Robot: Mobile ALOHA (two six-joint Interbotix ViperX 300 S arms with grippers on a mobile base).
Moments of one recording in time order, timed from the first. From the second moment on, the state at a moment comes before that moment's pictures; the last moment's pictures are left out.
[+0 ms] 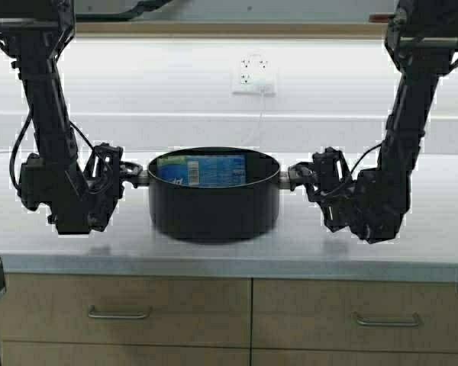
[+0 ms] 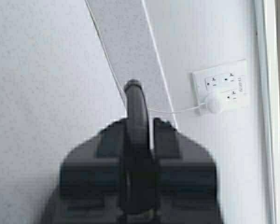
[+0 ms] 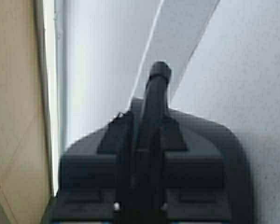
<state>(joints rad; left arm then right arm) -0.22 1.03 0.34 -0.17 -1.43 -1.21 0.23 1.12 0.22 -0.18 -1.46 1.30</state>
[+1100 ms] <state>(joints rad) -0.32 0.65 0.91 -0.19 -1.63 -1.21 0.28 0.76 0.78 -0.18 -1.64 1.28</state>
